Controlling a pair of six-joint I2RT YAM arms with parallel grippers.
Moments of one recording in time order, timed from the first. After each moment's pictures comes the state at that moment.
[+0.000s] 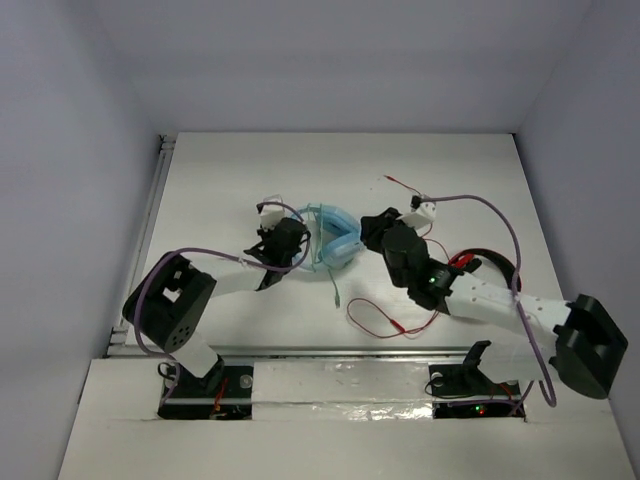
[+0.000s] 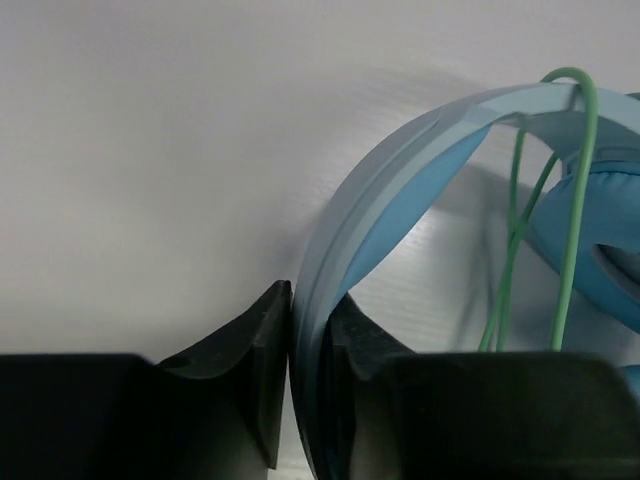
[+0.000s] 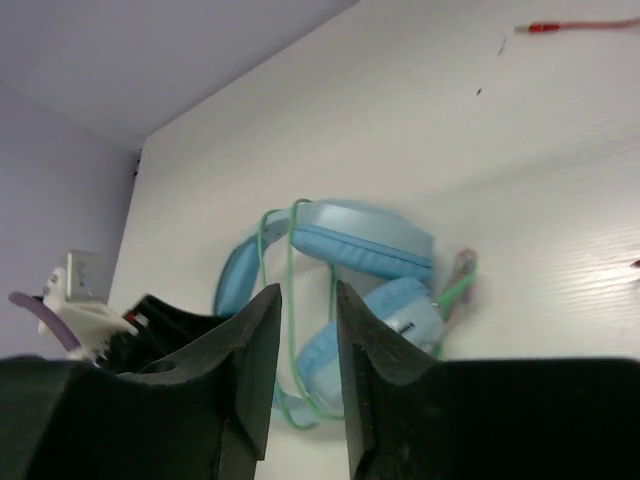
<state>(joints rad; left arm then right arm) -0.66 1.58 0.68 0.21 -0.61 -0.65 0.89 1.25 0.72 0.28 0.73 0.83</state>
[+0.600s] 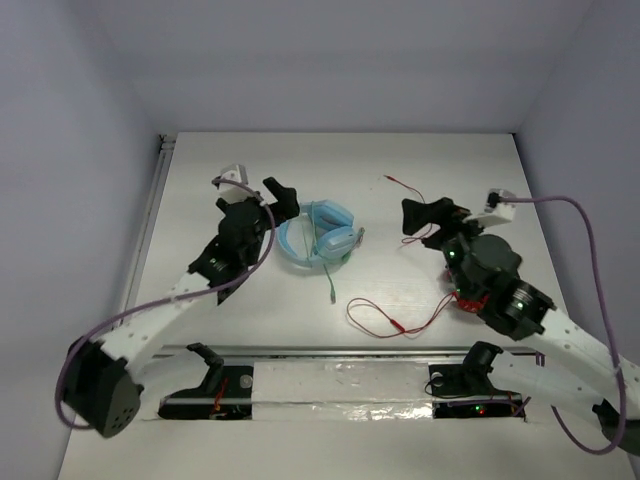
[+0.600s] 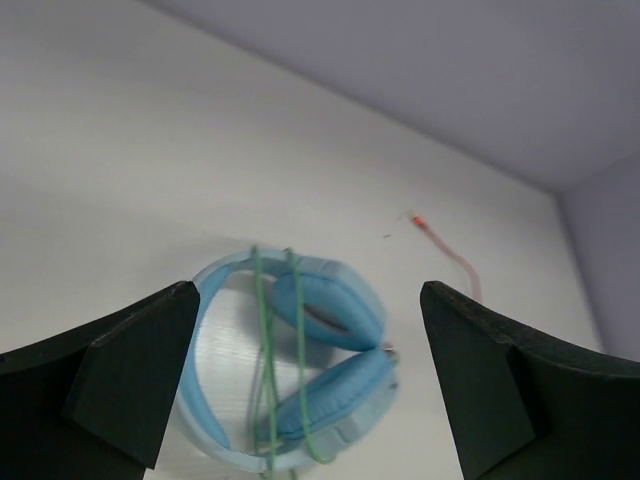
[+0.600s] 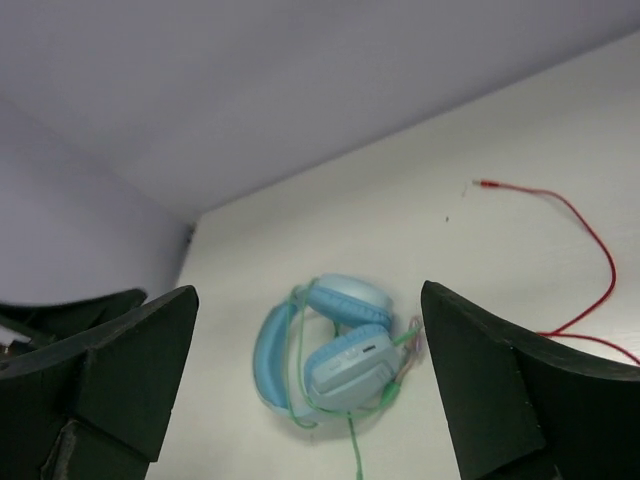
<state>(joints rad) -0.60 1.10 0.75 0.14 -0.47 -0.62 0.87 0.75 0.82 -0.08 0.75 0.59</state>
